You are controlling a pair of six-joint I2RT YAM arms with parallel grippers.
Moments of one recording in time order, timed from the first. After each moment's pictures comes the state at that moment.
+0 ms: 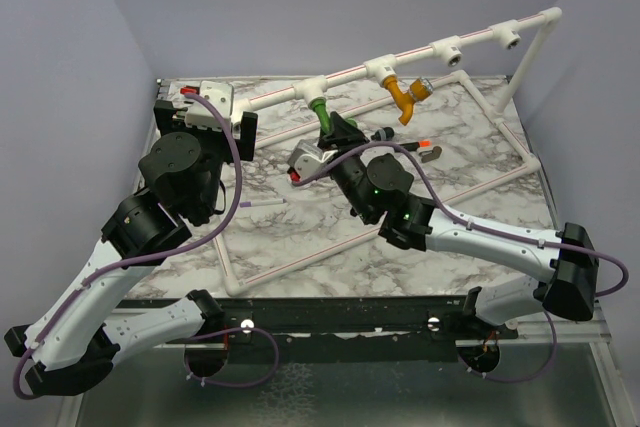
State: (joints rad) left arm -0.82 0.91 1.38 -0.50 -0.80 0.19; right arm 1.12 1.39 1.12 0.44 0.55 -1.19
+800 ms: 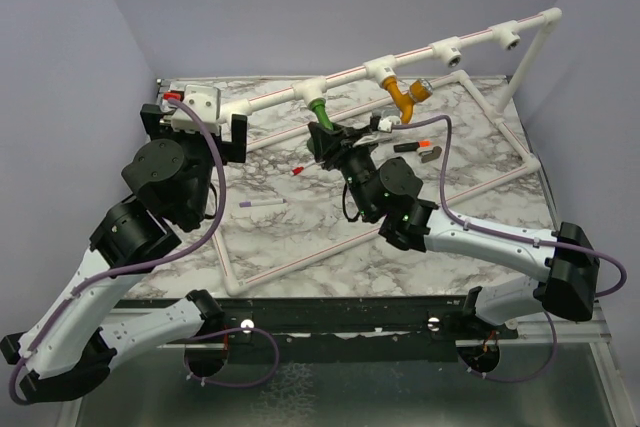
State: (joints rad) left arm -0.82 0.87 1.38 -0.50 -0.80 0.19; right arm 1.10 1.39 1.06 0.64 0.65 0.18
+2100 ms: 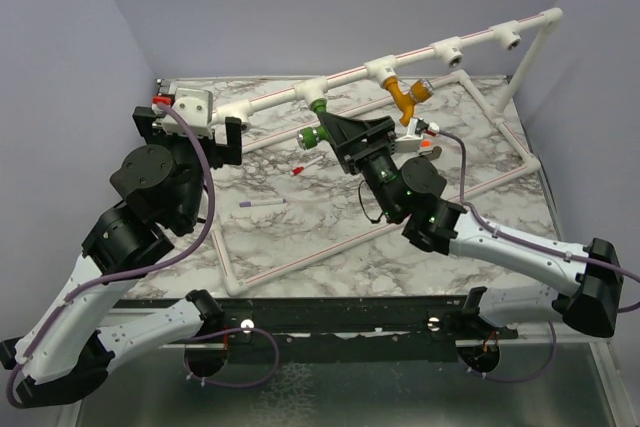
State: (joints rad) left arm -0.82 0.84 1.38 -0.50 -0.77 0.19; right arm 1.05 1.26 0.99 0.51 0.59 1.20
